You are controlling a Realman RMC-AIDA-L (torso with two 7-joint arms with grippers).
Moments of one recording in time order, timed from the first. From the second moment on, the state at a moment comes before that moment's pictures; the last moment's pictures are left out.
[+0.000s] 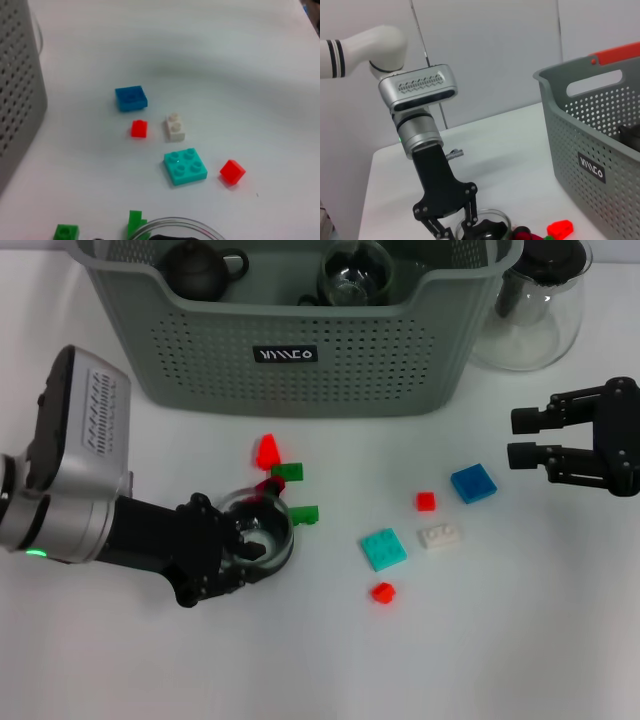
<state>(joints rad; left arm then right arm) -0.37 -2.18 1.05 1.05 2.29 1.56 -1.35 0.53 2.04 -0.62 -0.87 -2.11 -1.87 1.45</state>
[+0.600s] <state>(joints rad) -0.40 -2.17 0.98 1.09 2.32 1.71 -1.41 0.54 2.04 -0.62 -0.87 -2.11 -1.87 1.45</state>
